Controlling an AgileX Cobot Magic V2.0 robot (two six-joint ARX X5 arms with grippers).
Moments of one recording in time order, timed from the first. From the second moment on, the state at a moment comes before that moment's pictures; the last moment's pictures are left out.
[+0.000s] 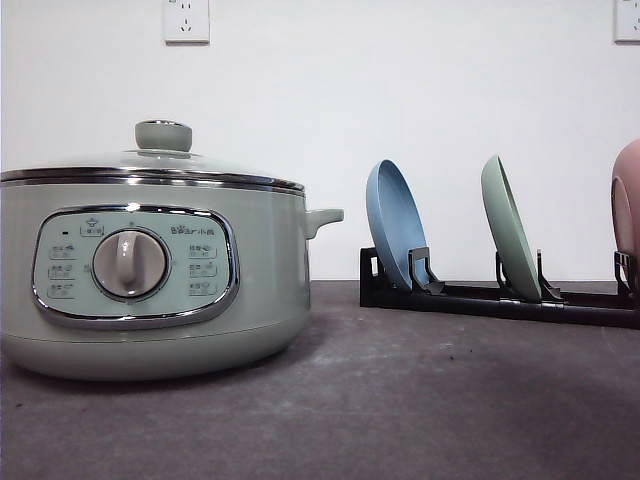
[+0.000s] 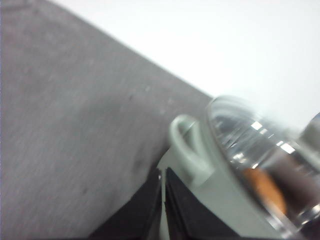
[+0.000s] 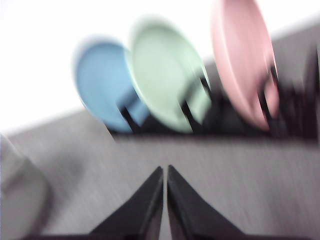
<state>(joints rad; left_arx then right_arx) 0.11 0.03 0.16 -0.25 0.13 -0.50 -0.11 0.01 0.14 -0.17 -0.29 0.42</state>
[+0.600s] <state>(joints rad) 0.11 0.38 0.64 -0.44 0.34 -0.32 -0.11 0.34 0.64 -0.35 -0.38 0.30</state>
